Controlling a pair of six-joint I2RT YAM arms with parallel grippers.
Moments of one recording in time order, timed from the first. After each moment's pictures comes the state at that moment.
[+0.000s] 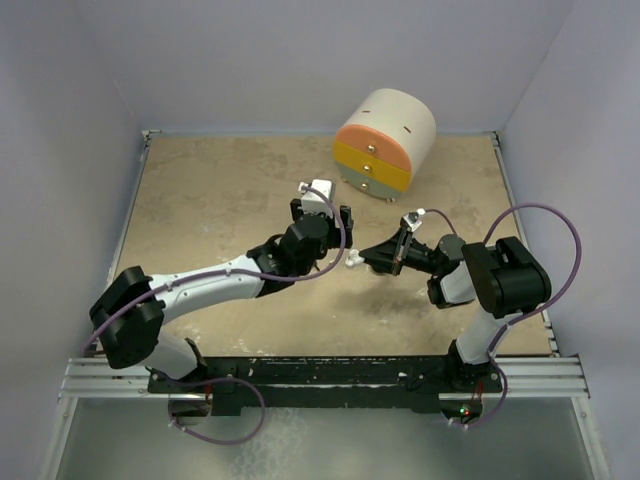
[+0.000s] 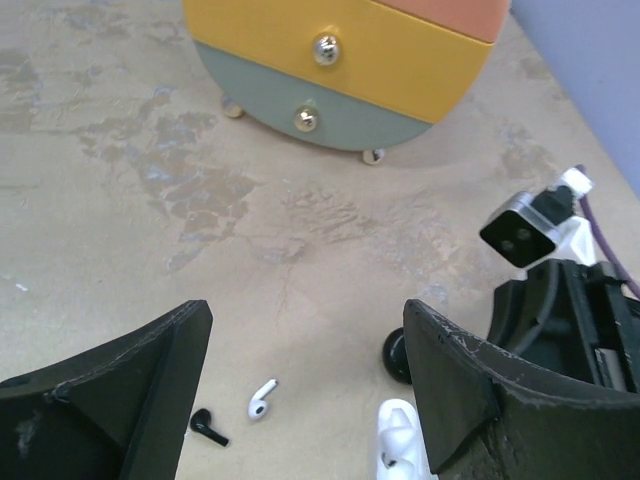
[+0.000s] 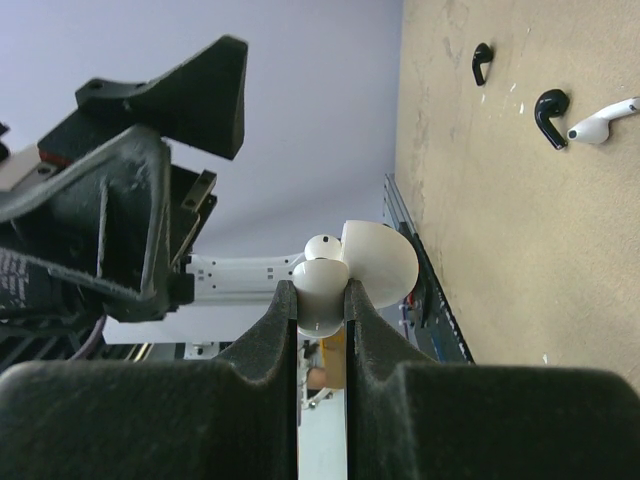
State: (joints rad) left arm -0.99 1.46 0.93 0.29 -0.58 -0.39; right arm 0.17 1.75 0.31 1.46 -1.01 1.59
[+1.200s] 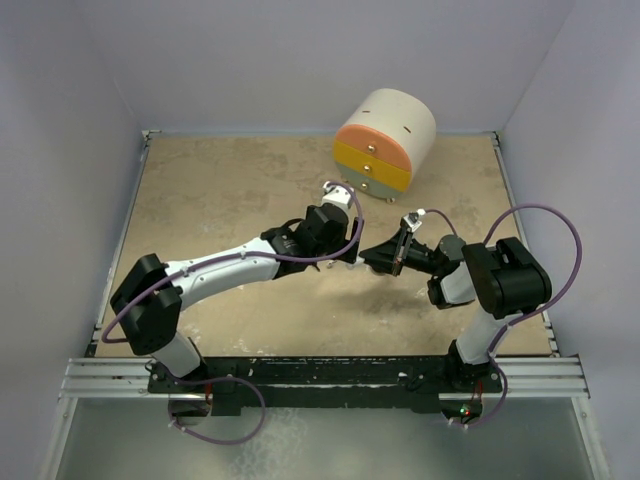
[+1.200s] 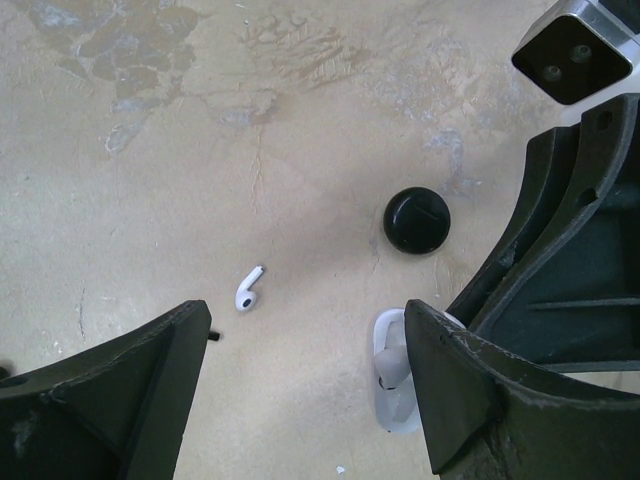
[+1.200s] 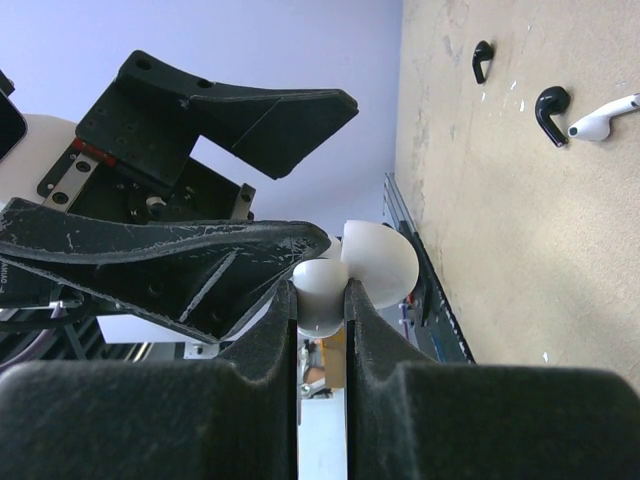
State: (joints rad) left arm -0.94 1.60 1.18 -0.23 -0.32 -0.47; right arm 0.17 1.75 0.31 1.46 -1.01 1.59
